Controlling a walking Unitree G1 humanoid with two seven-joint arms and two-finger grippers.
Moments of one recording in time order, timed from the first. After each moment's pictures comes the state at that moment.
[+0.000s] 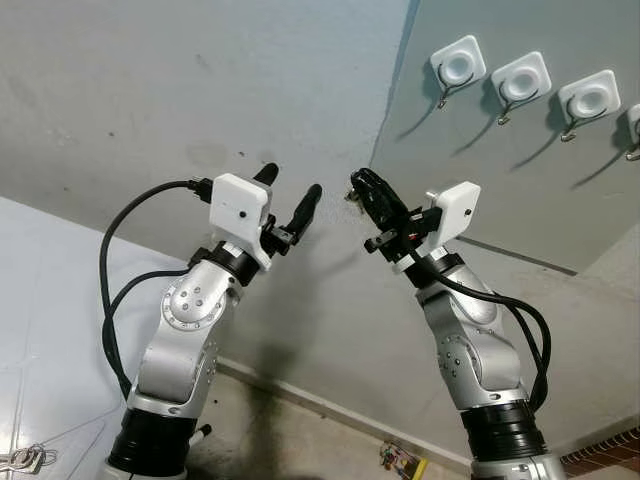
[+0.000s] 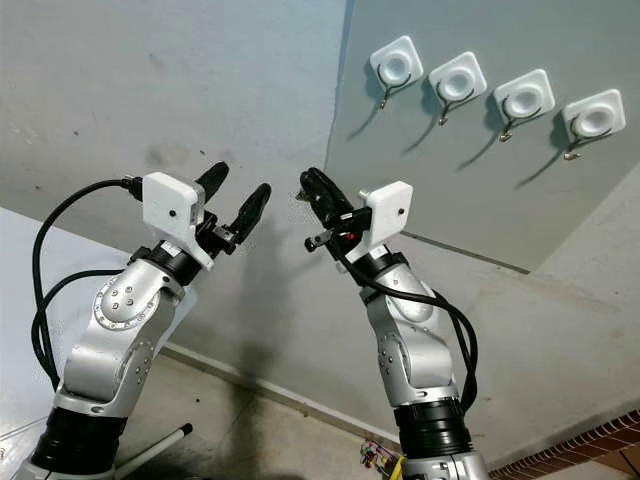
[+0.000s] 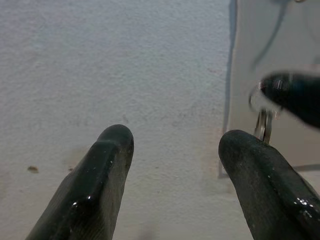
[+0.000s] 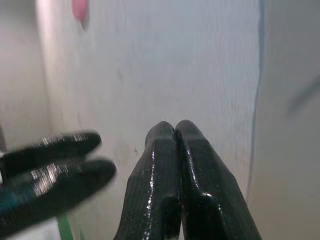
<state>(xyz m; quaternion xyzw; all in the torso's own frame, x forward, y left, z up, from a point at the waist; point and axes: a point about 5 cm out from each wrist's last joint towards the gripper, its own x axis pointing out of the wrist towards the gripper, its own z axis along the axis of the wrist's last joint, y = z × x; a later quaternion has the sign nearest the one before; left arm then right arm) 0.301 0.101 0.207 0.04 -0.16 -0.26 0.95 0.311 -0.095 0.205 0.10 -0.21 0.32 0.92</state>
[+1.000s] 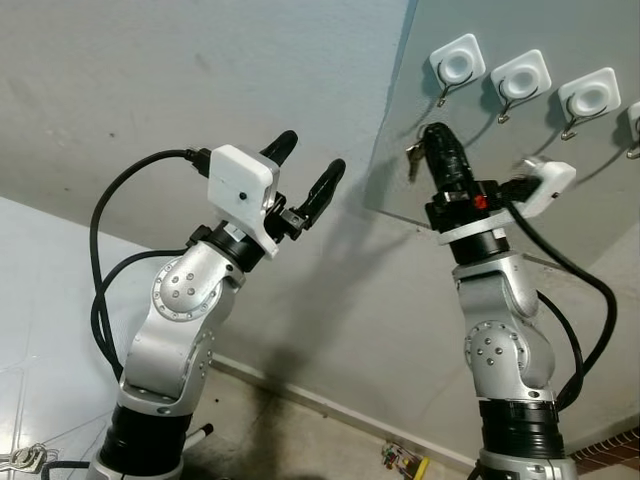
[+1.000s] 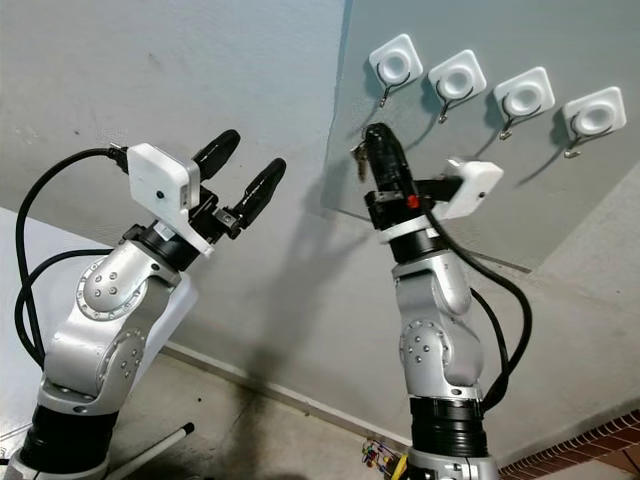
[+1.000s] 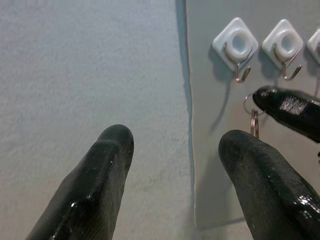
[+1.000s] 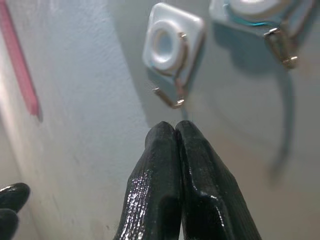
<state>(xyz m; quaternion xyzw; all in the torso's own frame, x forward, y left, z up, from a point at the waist) 0.287 0.091 0.249 0.04 -0.22 -0.30 0.93 0.312 -0.135 0.230 0.26 -0.26 0.22 0.90</state>
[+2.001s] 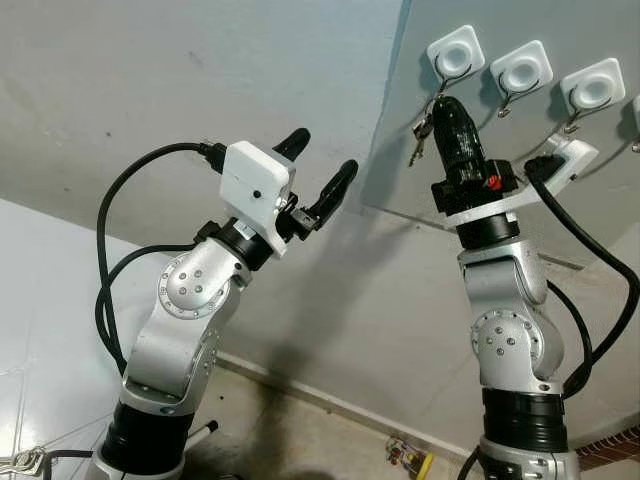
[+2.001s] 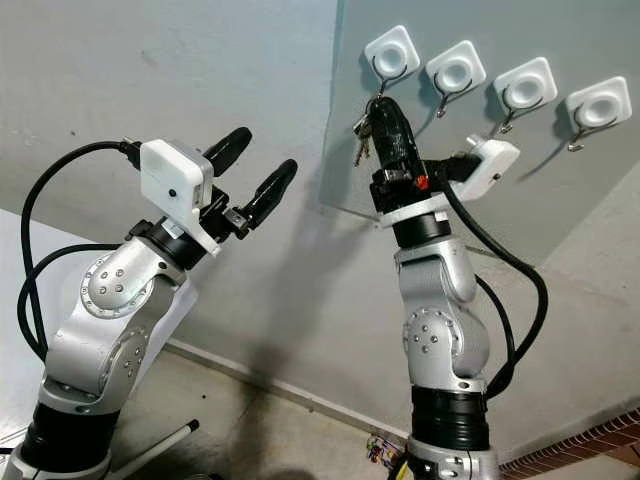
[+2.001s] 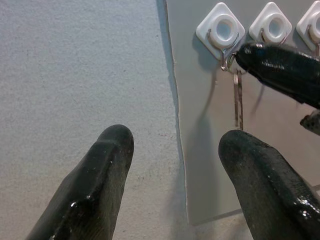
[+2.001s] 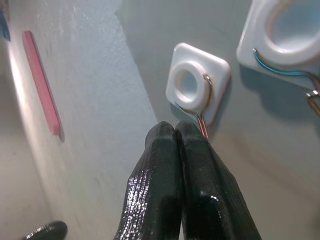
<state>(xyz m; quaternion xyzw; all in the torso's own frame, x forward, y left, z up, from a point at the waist) 0.285 0.084 0.249 0.06 -0.22 -0.31 0.92 0.309 -0.129 0.256 0.28 -0.28 0.25 0.88</state>
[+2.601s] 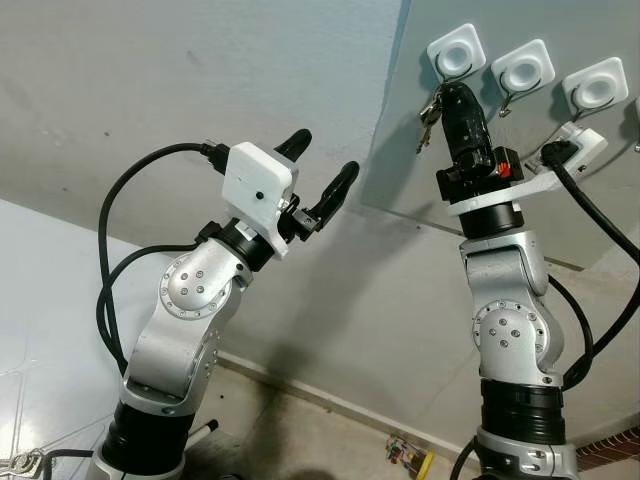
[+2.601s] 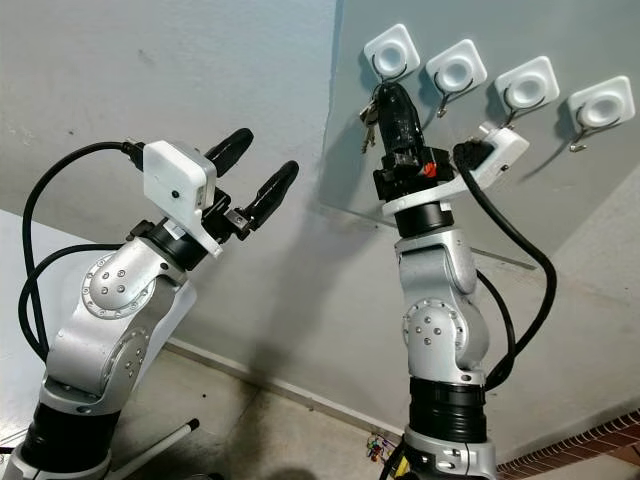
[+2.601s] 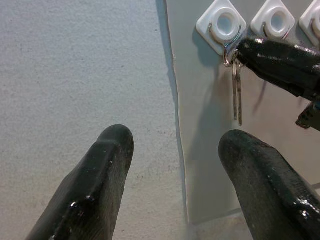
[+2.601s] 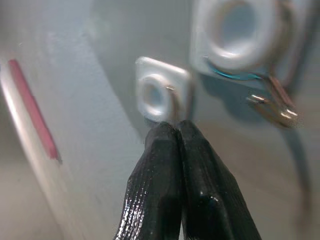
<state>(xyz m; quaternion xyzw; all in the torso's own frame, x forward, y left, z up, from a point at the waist) 0.285 0.083 0.248 0.06 -0.22 -0.31 0.92 0.313 -0.132 0.258 0.35 -0.27 0.24 0.87</state>
